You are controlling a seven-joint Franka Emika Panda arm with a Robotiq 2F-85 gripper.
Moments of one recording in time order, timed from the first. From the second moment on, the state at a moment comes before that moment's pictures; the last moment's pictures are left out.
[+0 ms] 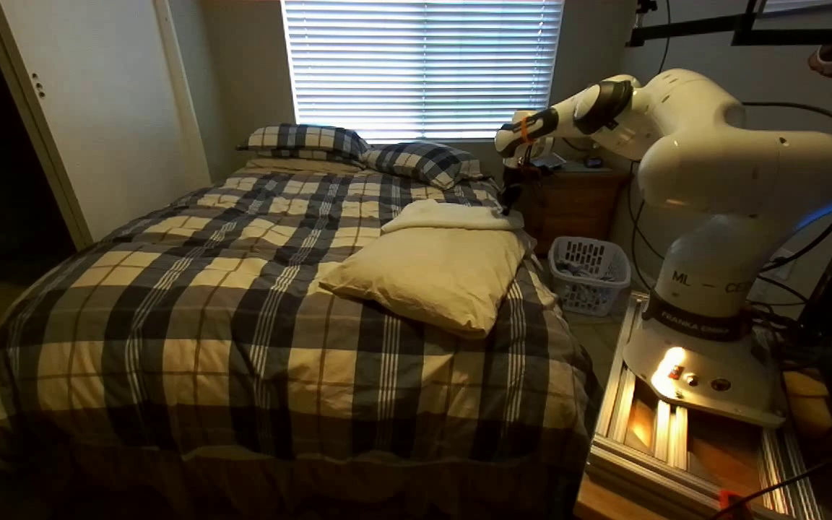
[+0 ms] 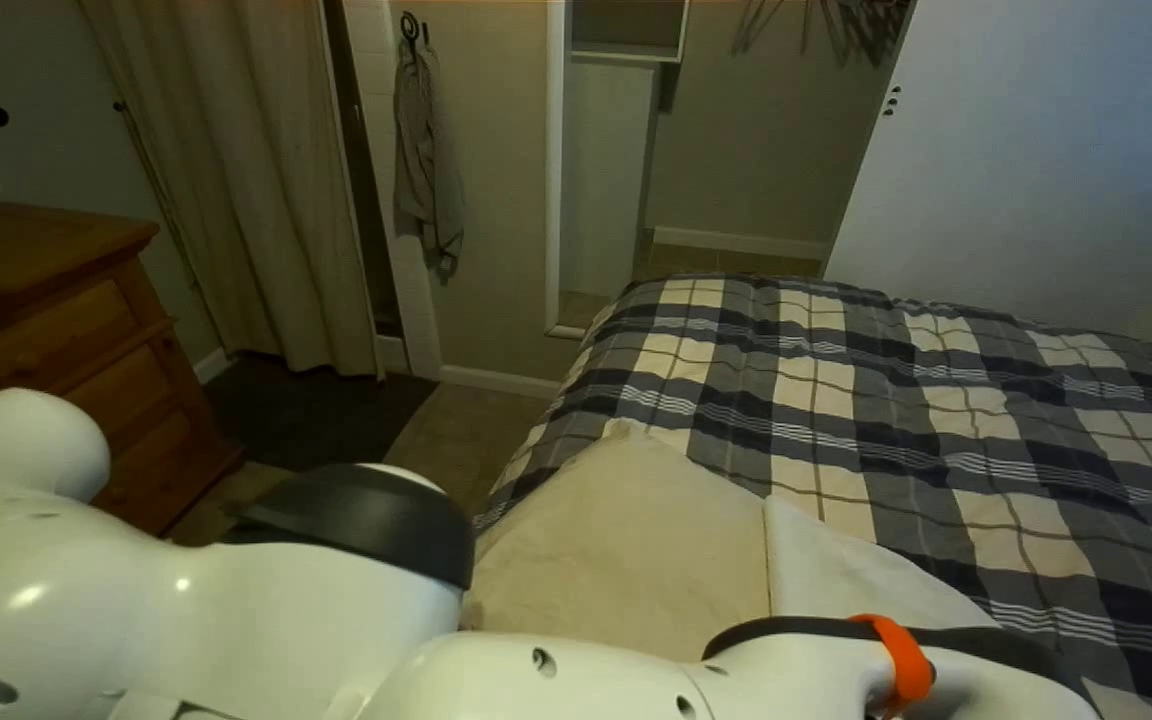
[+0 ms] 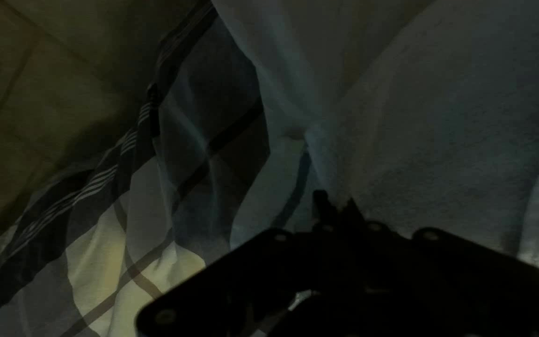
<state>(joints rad) -1.10 1.26 0.47 -0.81 -0.48 2.07 -0.49</state>
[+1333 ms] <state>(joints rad) -0.95 1.07 0.47 -1.02 -0.70 2.12 -0.57</state>
